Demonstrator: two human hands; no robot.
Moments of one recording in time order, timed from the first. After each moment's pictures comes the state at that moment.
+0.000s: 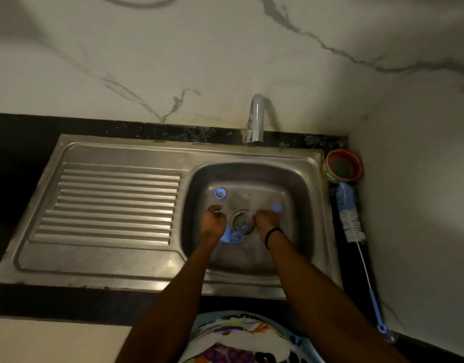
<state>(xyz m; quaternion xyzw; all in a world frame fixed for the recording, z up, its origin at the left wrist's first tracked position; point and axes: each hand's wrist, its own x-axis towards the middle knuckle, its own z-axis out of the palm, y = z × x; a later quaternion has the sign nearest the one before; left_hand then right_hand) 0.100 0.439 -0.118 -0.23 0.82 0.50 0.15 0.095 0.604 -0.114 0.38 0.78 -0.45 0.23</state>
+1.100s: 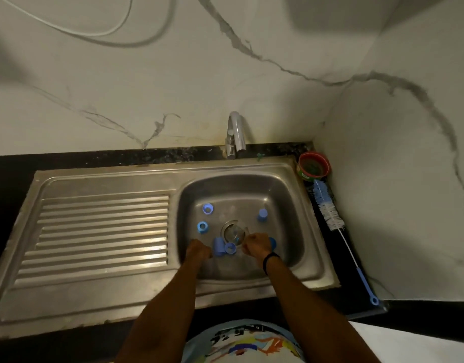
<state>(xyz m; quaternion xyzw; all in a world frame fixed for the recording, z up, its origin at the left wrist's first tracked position) 0.115 0.394 -0.130 -0.20 0.86 0.29 0.36 0.167 0.575 -0.093 0.40 0.75 -0.47 0.22</state>
